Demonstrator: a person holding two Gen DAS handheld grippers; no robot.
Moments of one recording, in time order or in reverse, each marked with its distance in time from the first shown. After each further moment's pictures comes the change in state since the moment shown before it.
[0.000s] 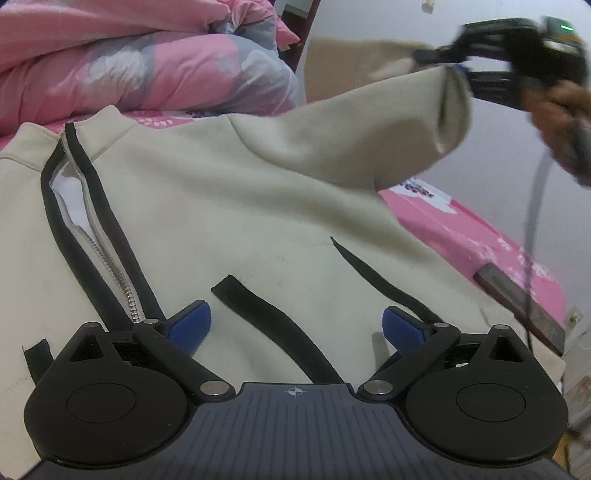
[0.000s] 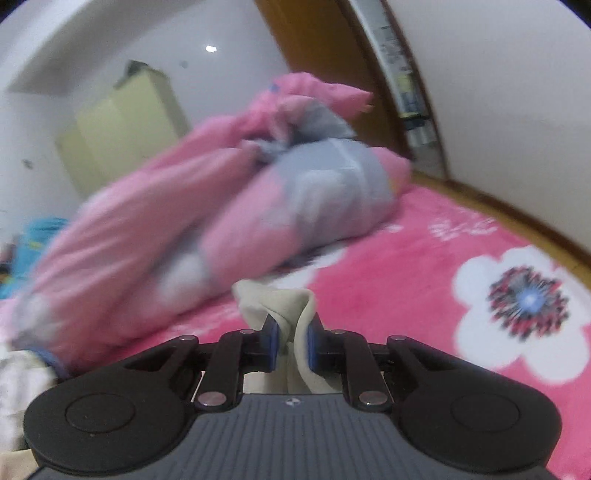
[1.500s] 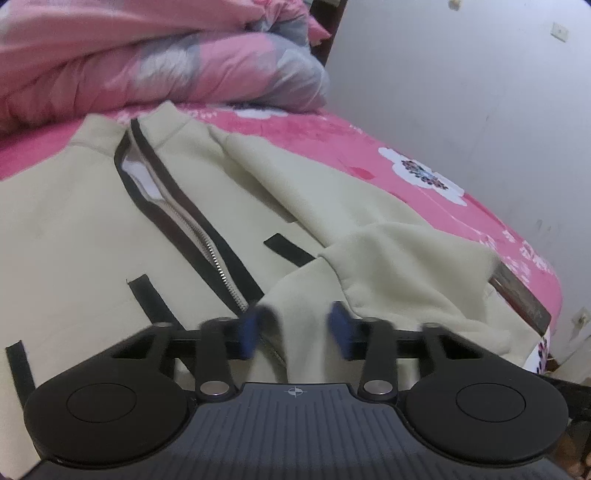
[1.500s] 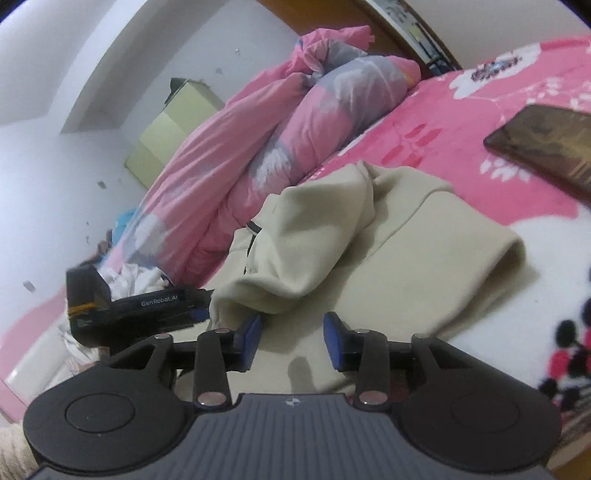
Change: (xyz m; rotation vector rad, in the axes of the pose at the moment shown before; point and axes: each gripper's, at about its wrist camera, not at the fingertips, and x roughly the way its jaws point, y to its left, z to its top) left arm -0.078 0.002 -0.007 -0.018 0.061 0.121; right arm -0.134 0.004 -0.298 0.199 0.004 0.224
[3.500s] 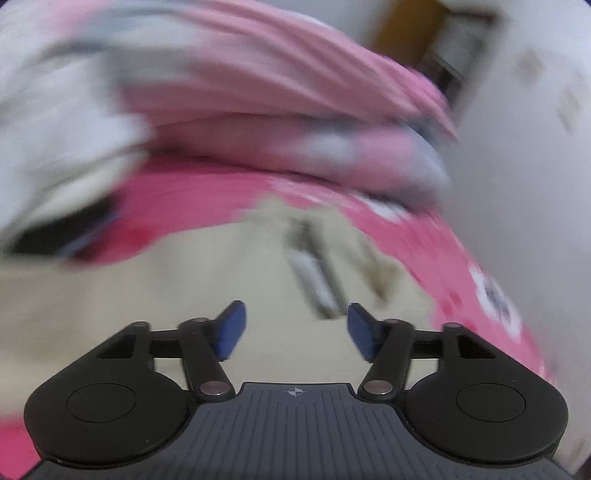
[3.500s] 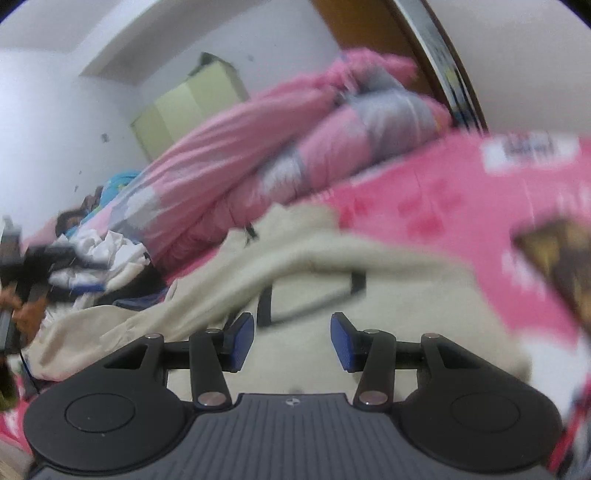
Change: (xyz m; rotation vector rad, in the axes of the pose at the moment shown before) left arm -0.077 0.087 0.092 -0.248 -0.086 0.191; right arm 0.015 0.043 0.035 -0.309 -0.037 -0.096
